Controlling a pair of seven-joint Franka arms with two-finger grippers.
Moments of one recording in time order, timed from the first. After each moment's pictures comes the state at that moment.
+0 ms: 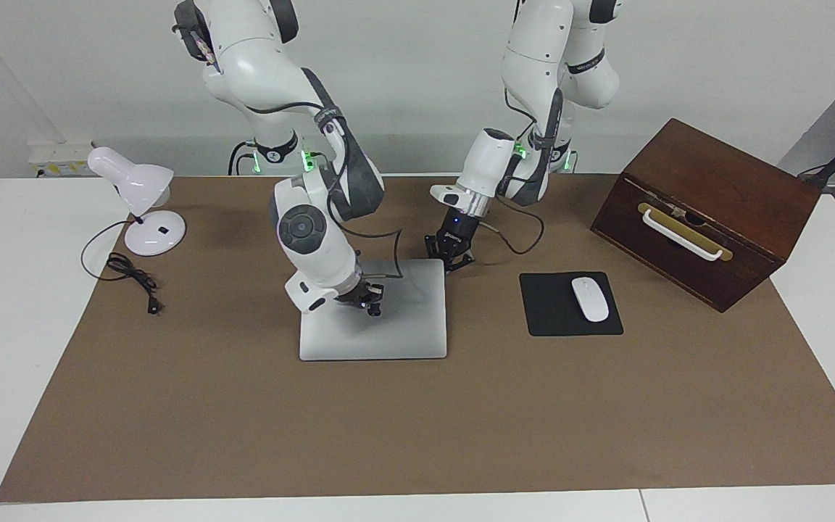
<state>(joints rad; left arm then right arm) -0.80 0.27 0.04 -2.52 -0.13 3.53 0.10 0.28 0.48 0.10 -1.63 0.17 1.97 0.46</state>
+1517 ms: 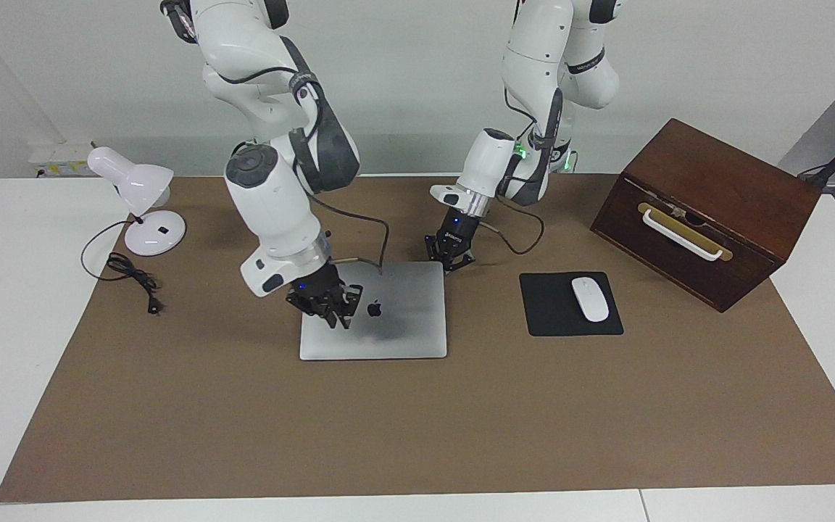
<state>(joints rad) -0.80 0.27 0.04 -2.52 -0.13 3.53 0.08 0.18 0.38 0.08 -1.55 0.11 2.18 0.31</state>
